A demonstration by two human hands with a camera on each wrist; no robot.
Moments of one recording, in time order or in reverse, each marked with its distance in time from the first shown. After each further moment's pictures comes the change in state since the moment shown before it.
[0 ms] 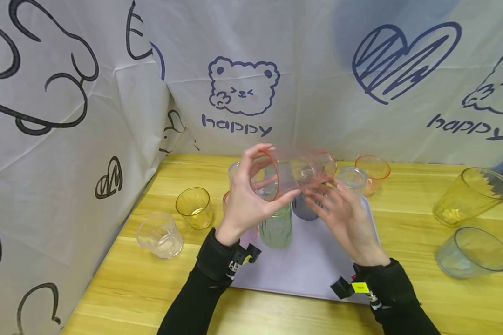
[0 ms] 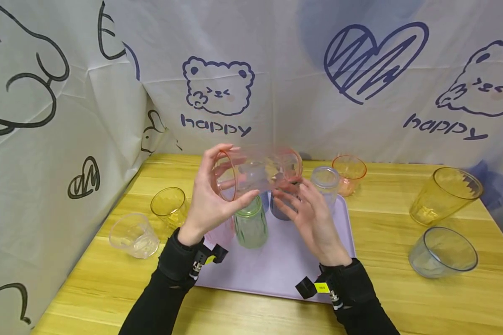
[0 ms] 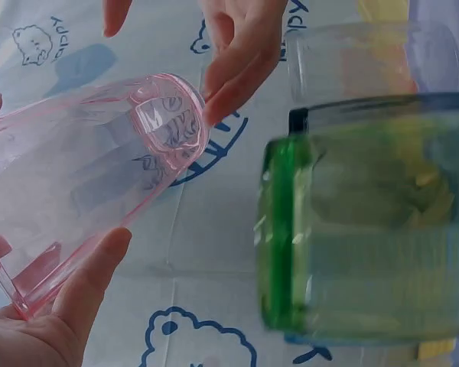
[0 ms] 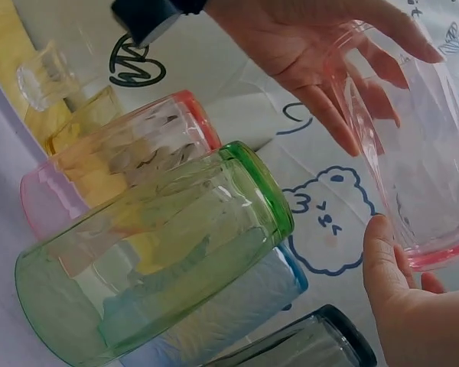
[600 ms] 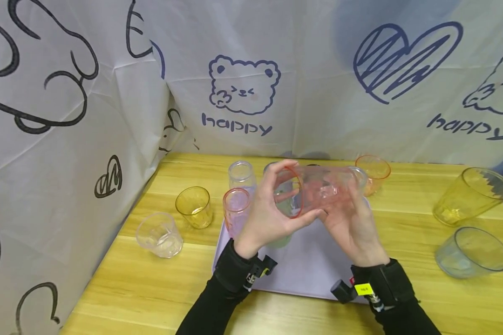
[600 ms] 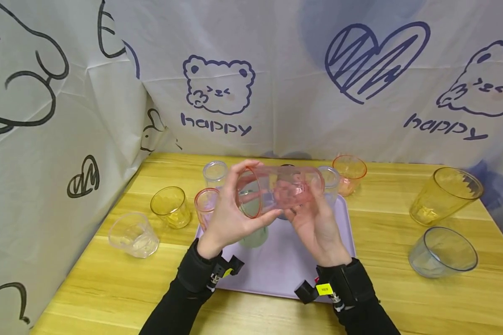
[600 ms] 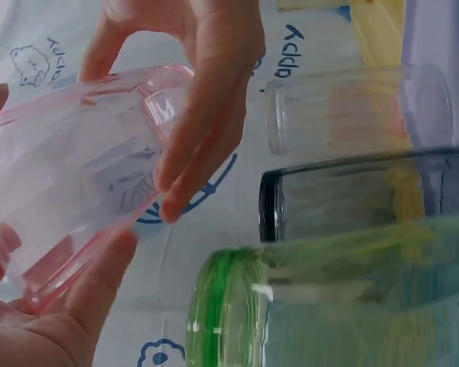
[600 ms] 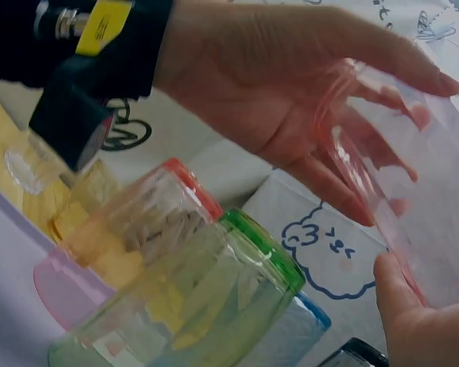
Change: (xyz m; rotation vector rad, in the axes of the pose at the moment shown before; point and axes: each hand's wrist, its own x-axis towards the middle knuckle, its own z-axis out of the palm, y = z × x) left_hand -0.017 -0.005 0.035 0.008 -0.079 0.014; right_hand 0.001 0.002 -0.001 0.268 -0.017 -0.025
